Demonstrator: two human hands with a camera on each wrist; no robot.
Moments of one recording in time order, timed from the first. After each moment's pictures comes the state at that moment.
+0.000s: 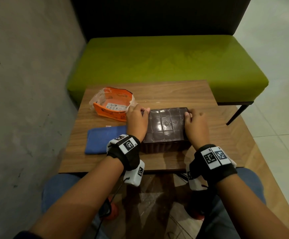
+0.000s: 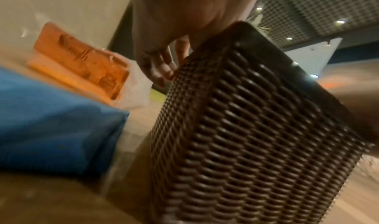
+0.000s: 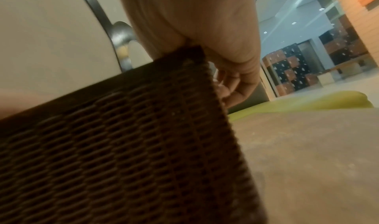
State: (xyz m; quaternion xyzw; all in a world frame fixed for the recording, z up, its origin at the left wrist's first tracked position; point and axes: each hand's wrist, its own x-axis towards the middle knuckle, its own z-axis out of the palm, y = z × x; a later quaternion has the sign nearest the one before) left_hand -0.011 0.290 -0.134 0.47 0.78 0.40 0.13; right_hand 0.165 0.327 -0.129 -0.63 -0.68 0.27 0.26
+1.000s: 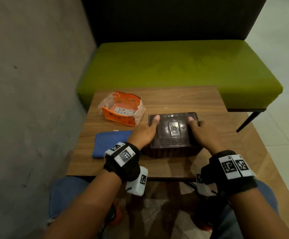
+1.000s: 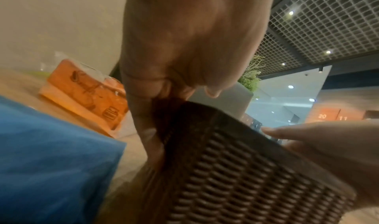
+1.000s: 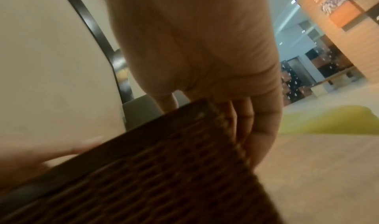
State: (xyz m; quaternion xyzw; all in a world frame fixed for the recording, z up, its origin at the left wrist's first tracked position) left_hand -0.022 0.273 -0.116 0.42 0.77 0.27 0.40; right_hand 0.168 0.335 -0.107 -0.65 -0.66 0.36 0.12
